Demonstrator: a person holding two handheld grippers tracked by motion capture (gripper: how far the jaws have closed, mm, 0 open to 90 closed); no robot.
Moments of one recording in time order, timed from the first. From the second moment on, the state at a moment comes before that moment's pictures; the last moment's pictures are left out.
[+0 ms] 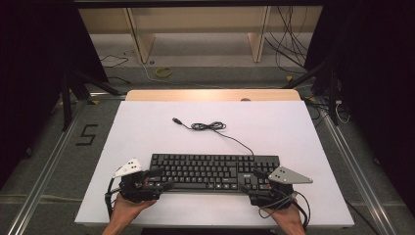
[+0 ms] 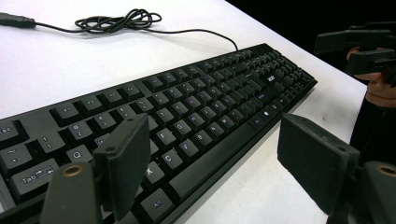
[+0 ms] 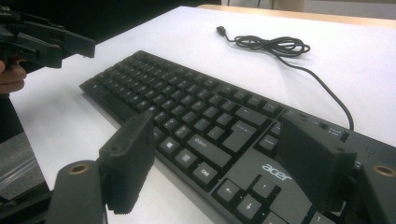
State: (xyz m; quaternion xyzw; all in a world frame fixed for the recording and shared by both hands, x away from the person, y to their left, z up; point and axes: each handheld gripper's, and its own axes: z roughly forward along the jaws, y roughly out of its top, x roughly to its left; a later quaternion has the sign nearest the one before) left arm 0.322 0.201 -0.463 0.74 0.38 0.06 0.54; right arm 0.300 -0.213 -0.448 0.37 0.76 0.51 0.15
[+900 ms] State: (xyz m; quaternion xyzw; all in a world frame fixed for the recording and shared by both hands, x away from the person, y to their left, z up) left arm 0.326 0.210 -0.459 0.74 0.40 0.09 0.53; right arm 0.329 -0.186 -0.432 0.36 0.78 0.50 0.12
